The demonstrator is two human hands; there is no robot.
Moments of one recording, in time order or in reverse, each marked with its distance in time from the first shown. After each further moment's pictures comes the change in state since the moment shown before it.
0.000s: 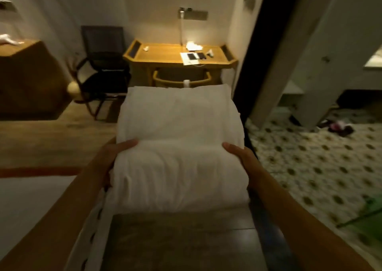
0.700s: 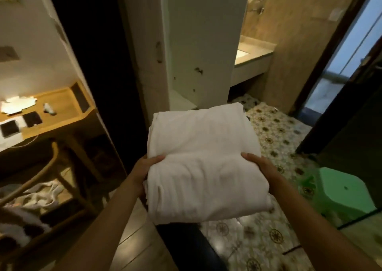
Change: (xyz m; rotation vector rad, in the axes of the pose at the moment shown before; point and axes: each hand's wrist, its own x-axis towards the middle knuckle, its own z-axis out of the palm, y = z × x) left_hand 0.492 0.029 0.805 0.106 -0.632 -0.219; right_hand 0.345 -0.240 -0.643 0.208 0.586 -0.062
